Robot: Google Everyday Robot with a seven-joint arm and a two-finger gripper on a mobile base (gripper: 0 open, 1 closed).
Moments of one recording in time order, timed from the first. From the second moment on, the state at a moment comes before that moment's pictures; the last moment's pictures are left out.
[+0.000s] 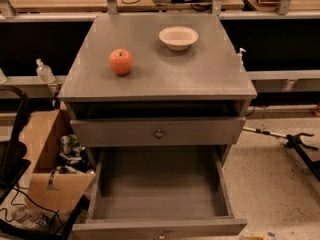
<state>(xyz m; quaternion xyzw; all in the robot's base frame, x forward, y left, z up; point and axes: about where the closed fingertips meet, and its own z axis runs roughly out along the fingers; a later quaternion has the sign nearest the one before) 0.318 -0.281 0.452 -0.46 0.79 0.15 0.37</state>
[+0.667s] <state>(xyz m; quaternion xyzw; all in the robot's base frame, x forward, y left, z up) 0.335 -0.218 0.393 -0.48 0.76 0.21 0.37</state>
